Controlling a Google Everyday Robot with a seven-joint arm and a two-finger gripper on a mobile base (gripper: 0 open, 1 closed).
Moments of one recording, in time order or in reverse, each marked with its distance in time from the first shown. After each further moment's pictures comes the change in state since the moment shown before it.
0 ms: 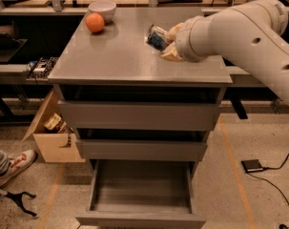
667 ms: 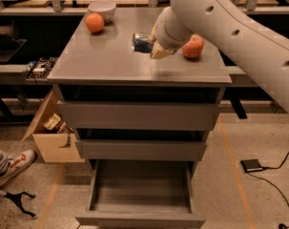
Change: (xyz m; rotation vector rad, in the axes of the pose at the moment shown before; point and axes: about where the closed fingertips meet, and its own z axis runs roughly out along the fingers) arm -0.021 0.006 0.046 -0.180 0.150 -0.327
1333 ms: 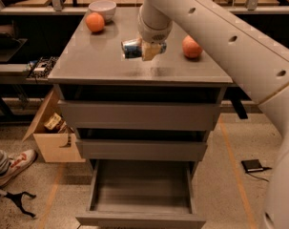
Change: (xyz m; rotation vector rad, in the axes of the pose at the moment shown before) arm -0.018 0.003 0.029 -0.211 0.095 -0.182
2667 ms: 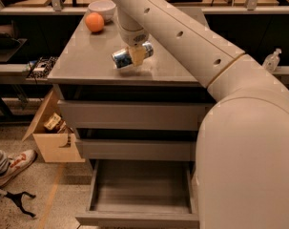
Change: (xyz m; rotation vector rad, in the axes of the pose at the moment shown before) arm -0.031 -0.004 0.050 -0.186 0.096 -0.172
